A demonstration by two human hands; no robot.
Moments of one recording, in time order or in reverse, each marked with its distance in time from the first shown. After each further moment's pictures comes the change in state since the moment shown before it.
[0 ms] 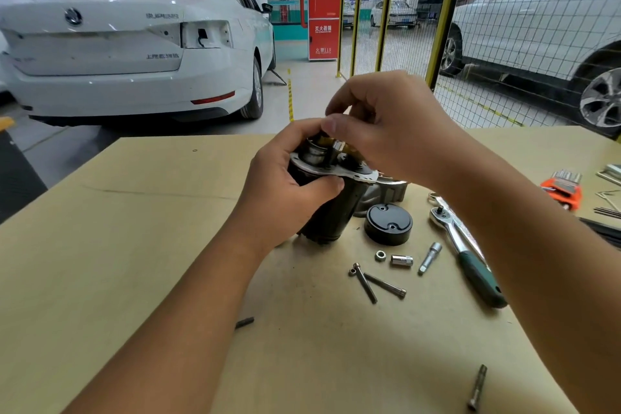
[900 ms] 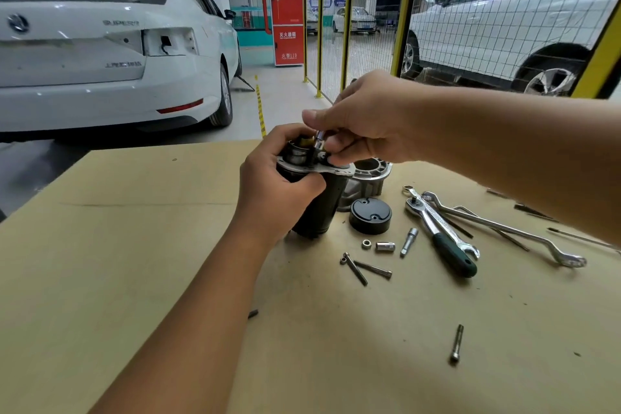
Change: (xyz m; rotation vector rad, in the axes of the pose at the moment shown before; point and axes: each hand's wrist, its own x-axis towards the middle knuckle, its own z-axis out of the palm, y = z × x) left_hand -0.003 0.004 0.005 0.039 0.121 -0.048; right_hand 0.014 -0.037 -0.012 0.610 -0.149 0.690
